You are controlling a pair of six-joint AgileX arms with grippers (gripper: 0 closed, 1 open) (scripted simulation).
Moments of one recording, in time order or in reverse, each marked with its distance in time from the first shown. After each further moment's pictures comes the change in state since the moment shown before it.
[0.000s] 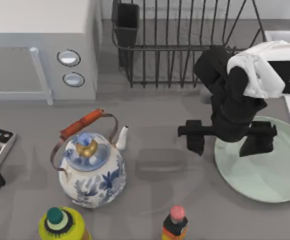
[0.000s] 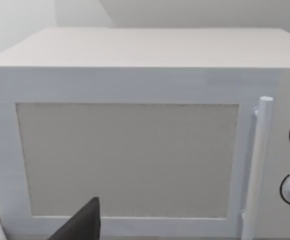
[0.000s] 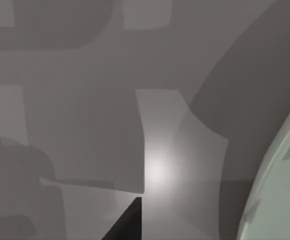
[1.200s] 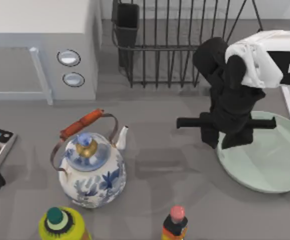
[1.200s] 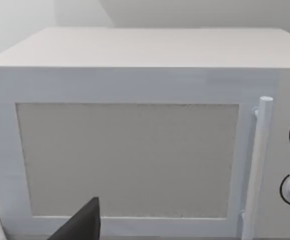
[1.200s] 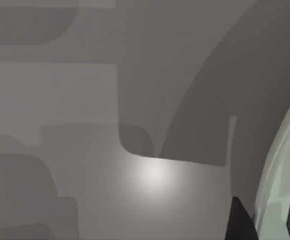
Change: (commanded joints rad) left arm 0.000 0.000 0.000 0.000 0.000 0.000; right arm -0.013 -0.074 0.076 -0.068 0.015 -0.005
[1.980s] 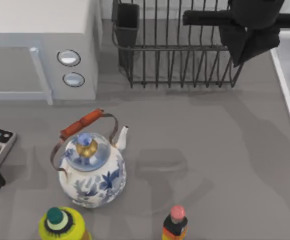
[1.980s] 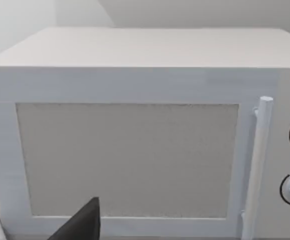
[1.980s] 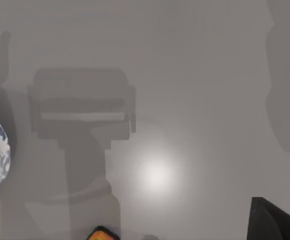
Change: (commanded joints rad) left arm 0.000 0.000 0.000 0.000 0.000 0.000; right arm -0.007 0.068 0.975 -0.900 0.000 -0.006
